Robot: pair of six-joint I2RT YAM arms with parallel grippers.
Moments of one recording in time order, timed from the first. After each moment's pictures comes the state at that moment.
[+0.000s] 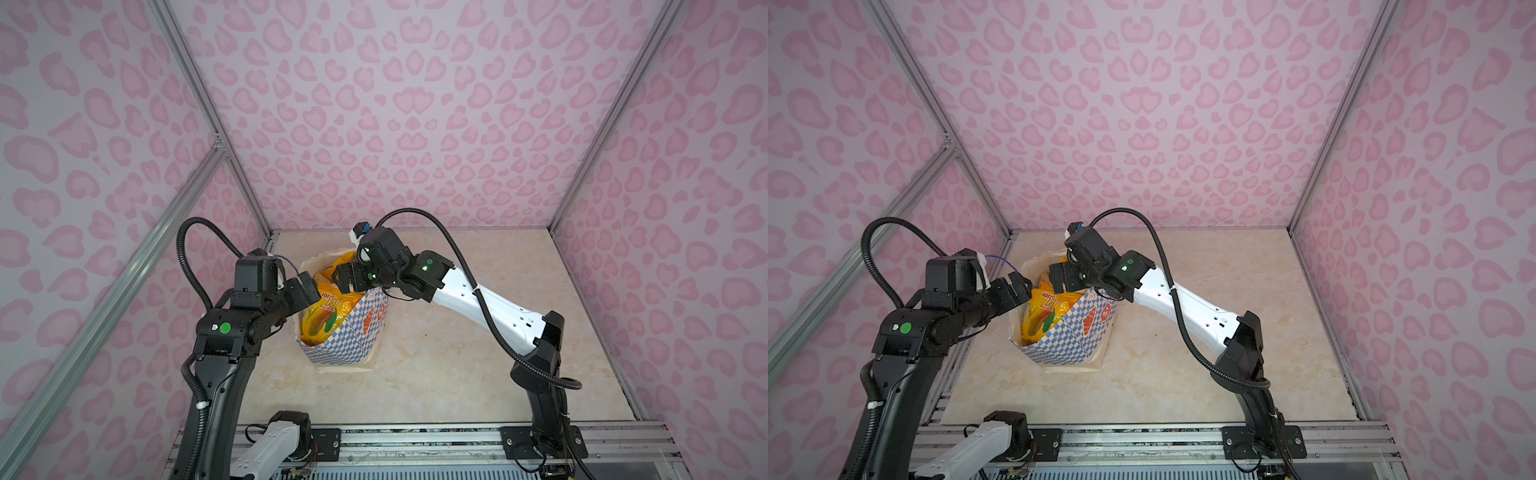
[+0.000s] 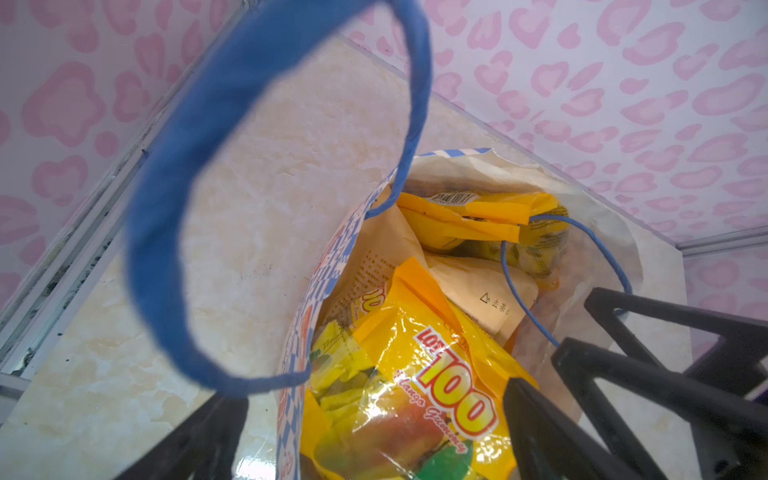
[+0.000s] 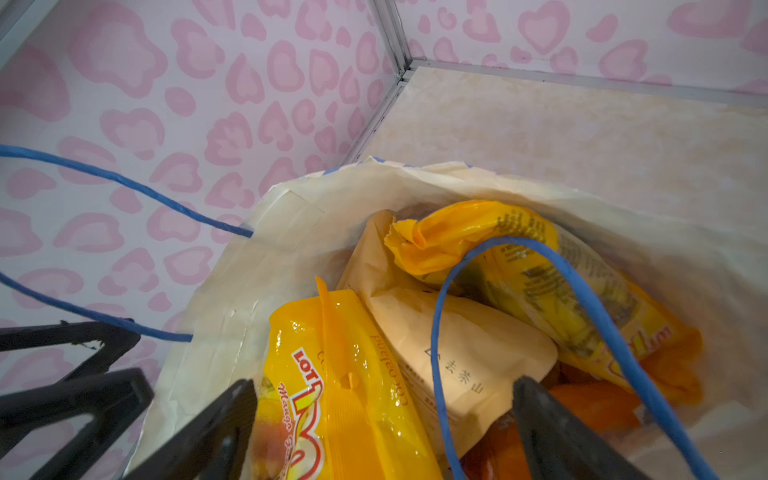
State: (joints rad) left arm -0.09 1.01 1.38 -1.15 -0.02 -0.53; right arm 1.00 2.03 2.16 -0.75 0.03 0.55
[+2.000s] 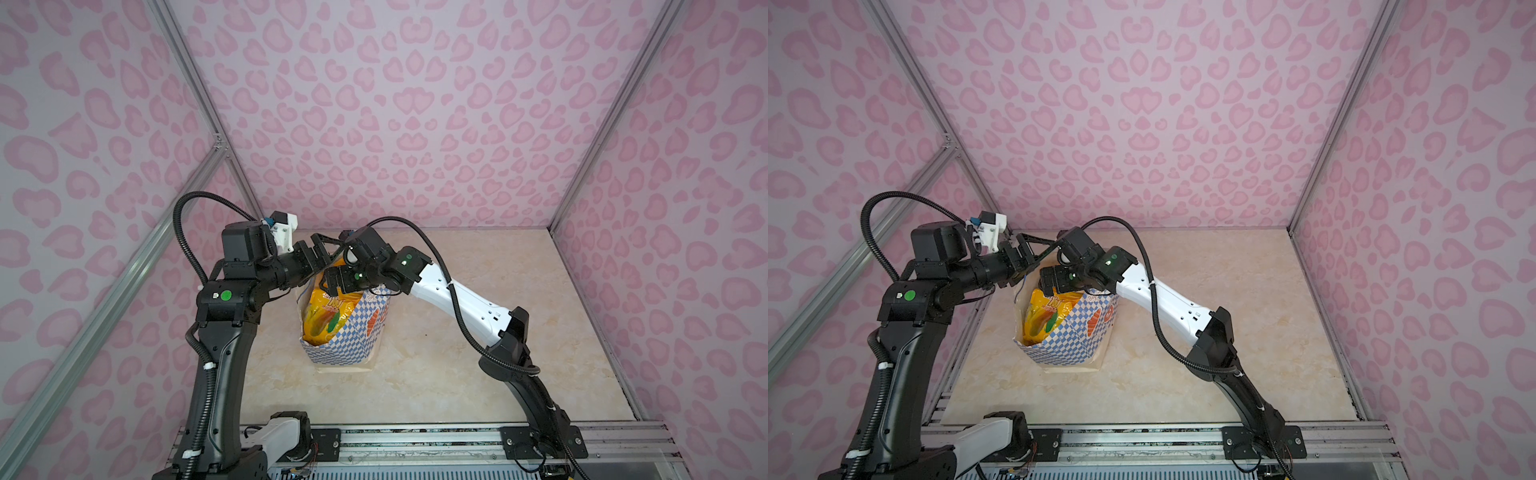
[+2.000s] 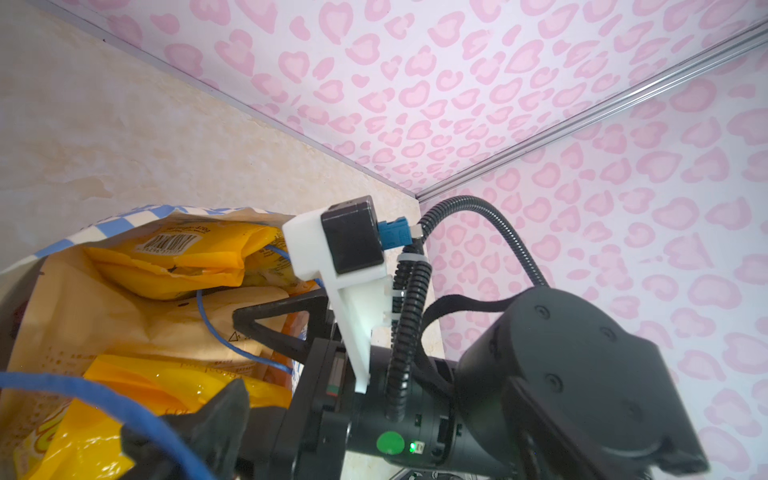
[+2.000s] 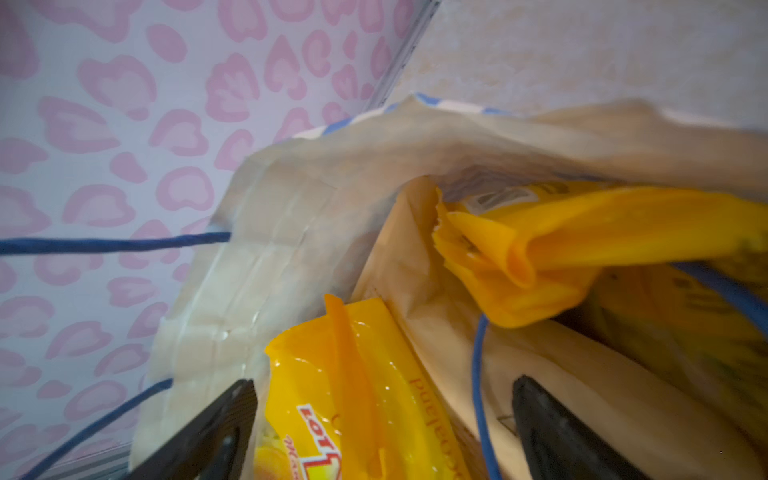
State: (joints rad) left arm -0.01 1.15 1.52 -0.89 0.66 -0.63; right arm 0.98 2.27 2.46 -0.89 -0.18 0.58
